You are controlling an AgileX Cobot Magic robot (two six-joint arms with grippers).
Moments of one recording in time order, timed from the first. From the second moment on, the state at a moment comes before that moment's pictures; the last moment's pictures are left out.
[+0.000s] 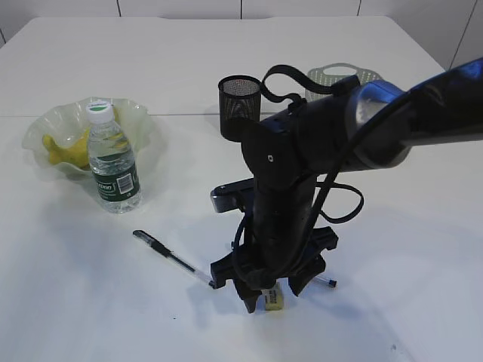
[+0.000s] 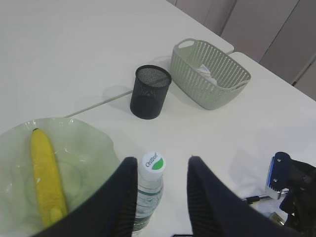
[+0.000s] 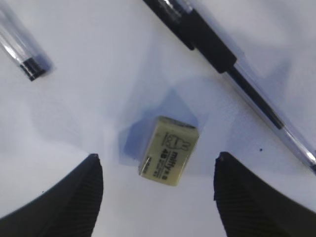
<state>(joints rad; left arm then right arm) 0.47 1.44 -1.22 -1.22 1.17 1.30 0.69 2.05 -1.35 0.05 0.97 0.30</state>
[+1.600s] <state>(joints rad) 0.47 1.44 -1.22 -1.22 1.17 1.30 0.69 2.08 -1.35 0.05 0.92 0.30</state>
